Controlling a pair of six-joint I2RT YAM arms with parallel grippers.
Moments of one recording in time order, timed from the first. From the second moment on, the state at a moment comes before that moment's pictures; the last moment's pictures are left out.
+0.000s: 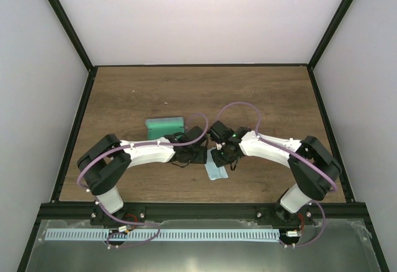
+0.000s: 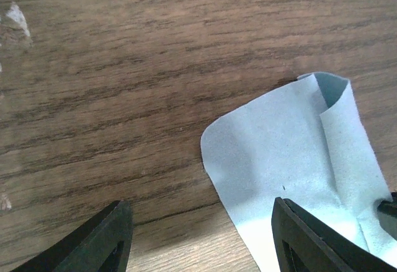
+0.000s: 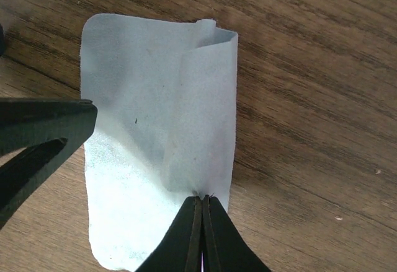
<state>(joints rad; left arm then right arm) -0.92 1.71 0.93 -0.33 0.00 -0.80 0.81 1.57 0.91 -0.66 -0.02 0.41</state>
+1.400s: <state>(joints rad) -1.04 1.87 1.09 -0.57 -0.27 -0.80 0.77 1.51 0.86 -0.58 -0.13 0.43</state>
